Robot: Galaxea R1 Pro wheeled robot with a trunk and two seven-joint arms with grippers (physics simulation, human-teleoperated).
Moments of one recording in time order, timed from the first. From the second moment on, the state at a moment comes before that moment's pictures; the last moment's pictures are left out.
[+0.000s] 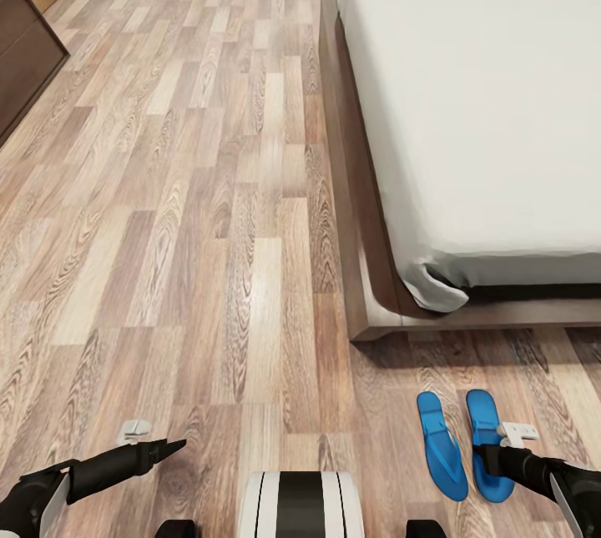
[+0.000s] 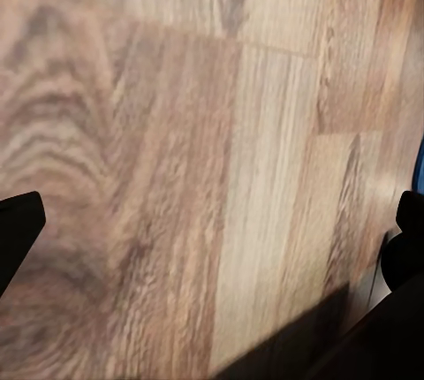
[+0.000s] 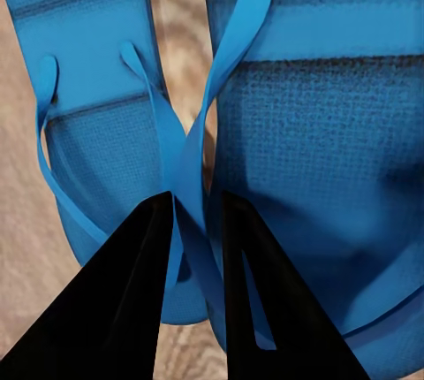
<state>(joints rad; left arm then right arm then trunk) -0.50 0.29 0.44 -0.44 -0.14 0.22 -1.15 -0.39 -0.30 -0.40 -0.72 0.18 0.37 0.60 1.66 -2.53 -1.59</state>
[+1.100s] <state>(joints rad) -0.50 0.29 0.44 -0.44 -0.14 0.23 -1.15 -0.39 -0.30 -0.40 -0.72 0.18 0.37 0.60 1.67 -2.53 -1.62</state>
